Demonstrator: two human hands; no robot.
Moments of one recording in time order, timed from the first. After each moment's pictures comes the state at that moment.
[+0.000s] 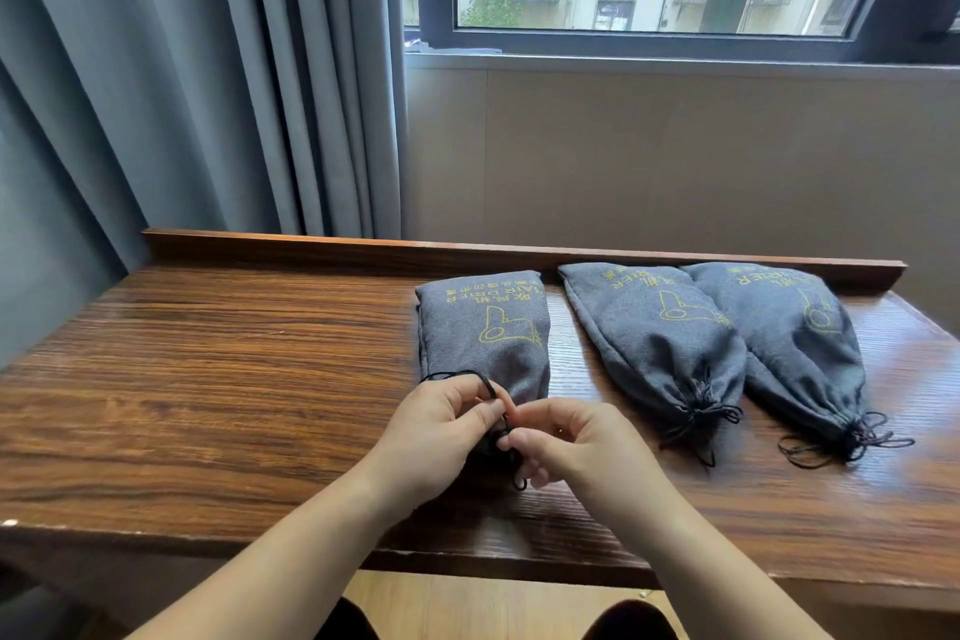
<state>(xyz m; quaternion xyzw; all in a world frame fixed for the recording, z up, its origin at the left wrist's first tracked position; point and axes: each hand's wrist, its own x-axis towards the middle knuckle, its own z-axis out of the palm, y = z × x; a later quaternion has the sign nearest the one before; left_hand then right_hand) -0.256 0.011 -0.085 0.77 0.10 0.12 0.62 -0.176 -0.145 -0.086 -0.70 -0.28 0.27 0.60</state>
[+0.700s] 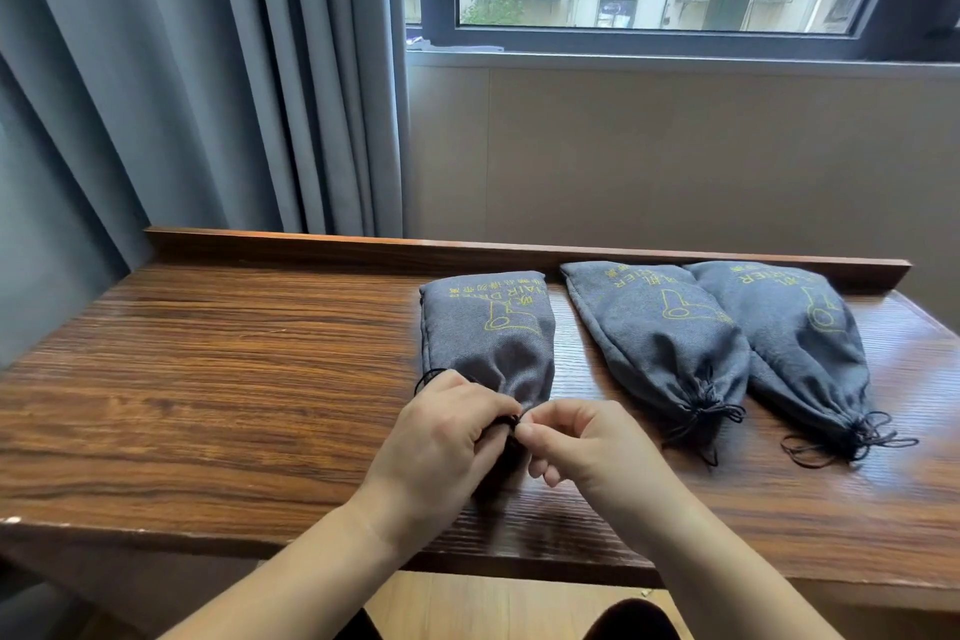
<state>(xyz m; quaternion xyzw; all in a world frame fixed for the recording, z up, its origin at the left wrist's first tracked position) -0.269 0.007 -0.086 0.93 -0.04 0.30 0.23 -0.176 -0.148 -0.083 -0.70 -0.26 0.28 0.61</state>
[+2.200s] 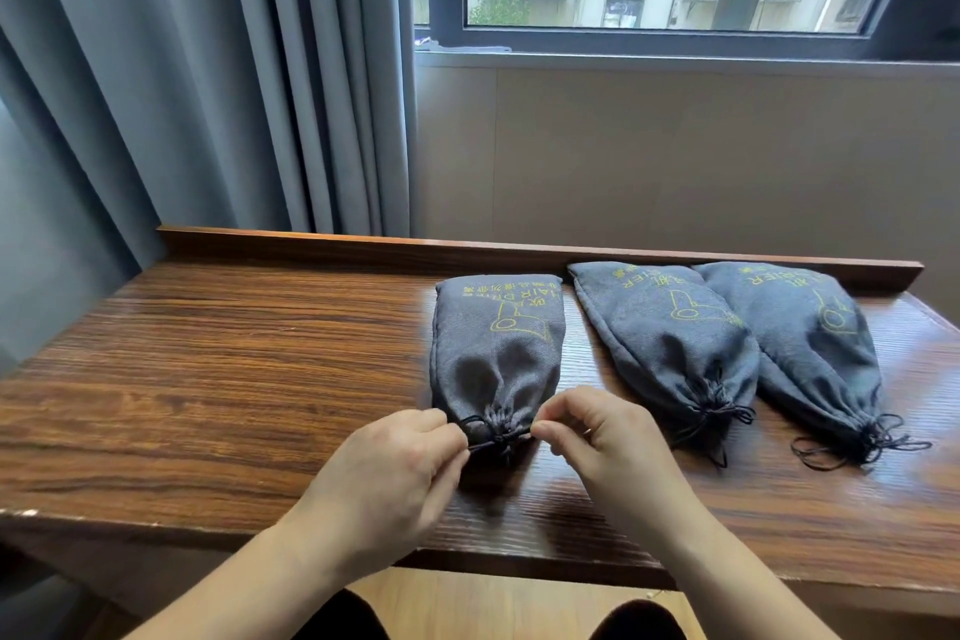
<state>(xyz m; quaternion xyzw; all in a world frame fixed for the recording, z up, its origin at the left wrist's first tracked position) -0.312 0.033 -0.082 0.97 -0.03 0.21 0.11 -0.164 -0.154 -0.098 -0.81 -0.41 0.00 0.43</state>
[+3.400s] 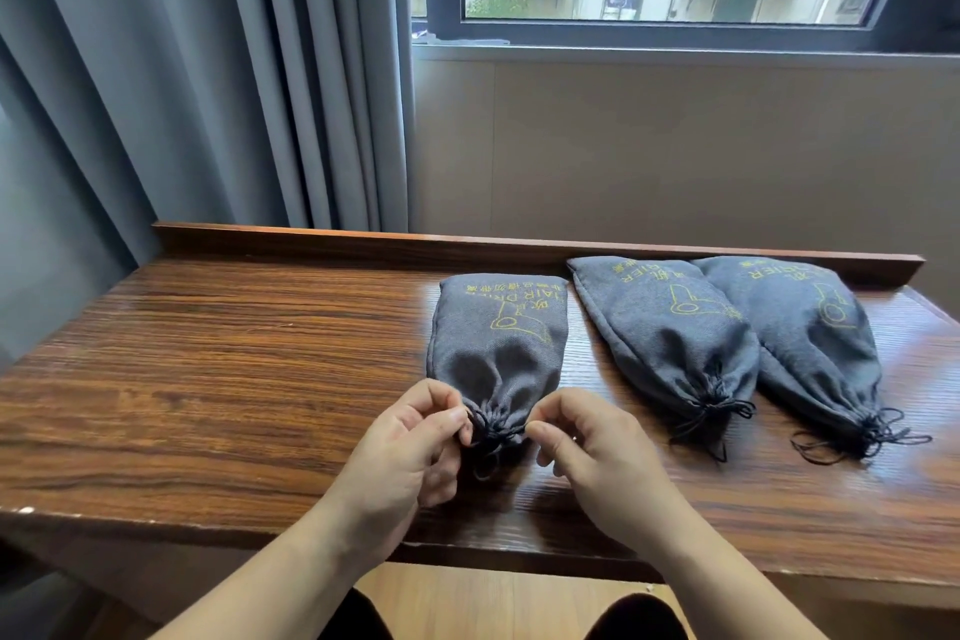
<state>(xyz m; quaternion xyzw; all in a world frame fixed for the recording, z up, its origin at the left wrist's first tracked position) -0.296 0.012 -0.086 0.56 0.13 0.13 0.81 -0.168 -0.151 -0.110 -0.79 -0.40 0.05 0.47</state>
